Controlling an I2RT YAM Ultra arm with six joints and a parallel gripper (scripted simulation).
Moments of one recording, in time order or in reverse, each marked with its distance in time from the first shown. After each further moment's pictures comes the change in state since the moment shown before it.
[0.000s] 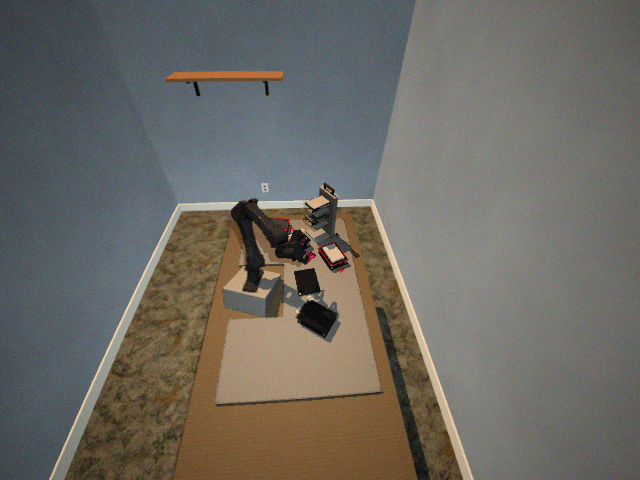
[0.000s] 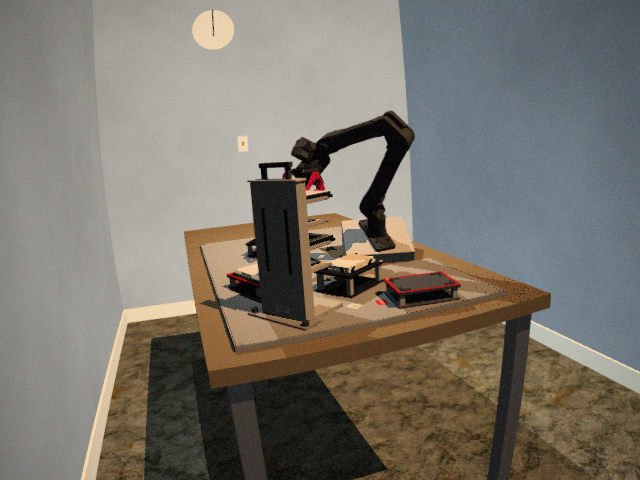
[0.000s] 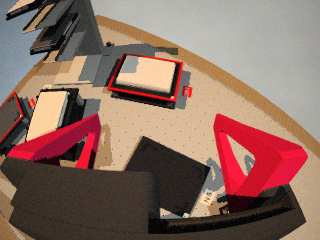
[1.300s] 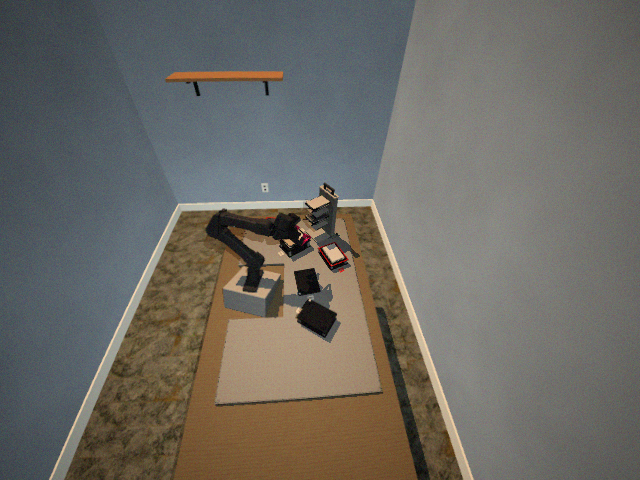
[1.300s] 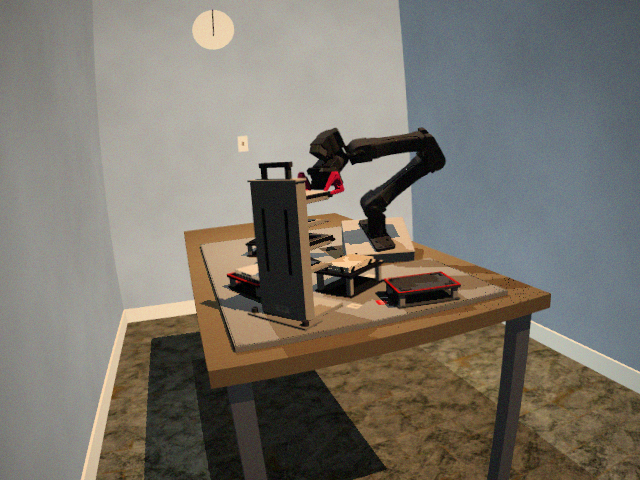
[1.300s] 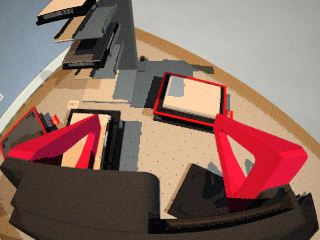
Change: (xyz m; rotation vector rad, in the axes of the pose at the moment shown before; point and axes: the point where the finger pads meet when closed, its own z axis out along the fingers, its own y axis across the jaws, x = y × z) arm -0.033 0.107 0.042 -0.013 -0.027 -0.010
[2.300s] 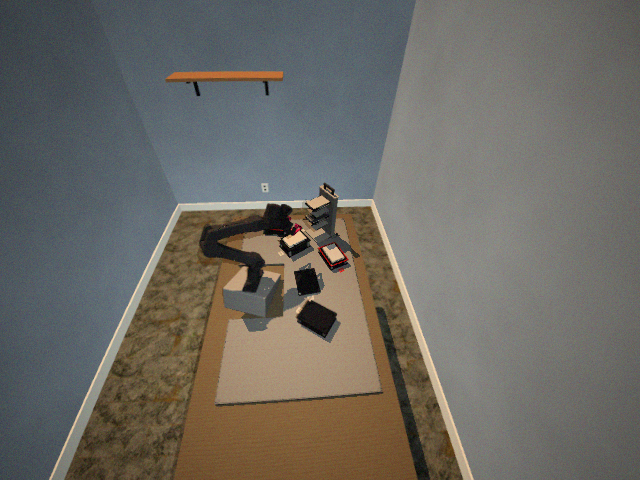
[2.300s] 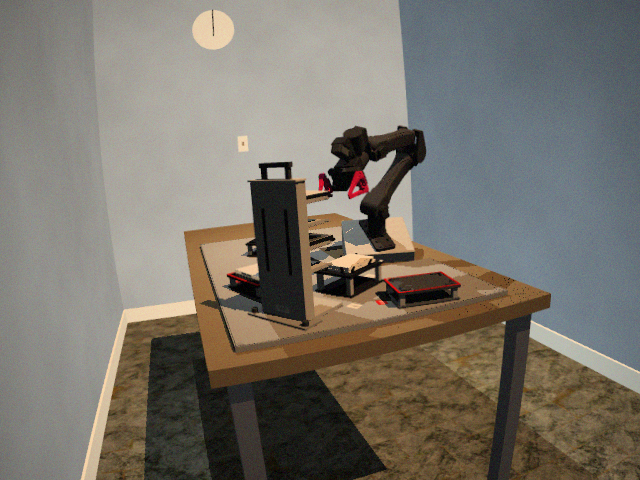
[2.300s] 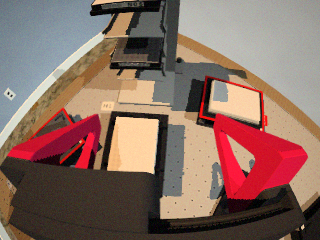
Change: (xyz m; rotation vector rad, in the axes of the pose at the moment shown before) arm -0.005 0.090 0.011 -0.043 0.008 0.018
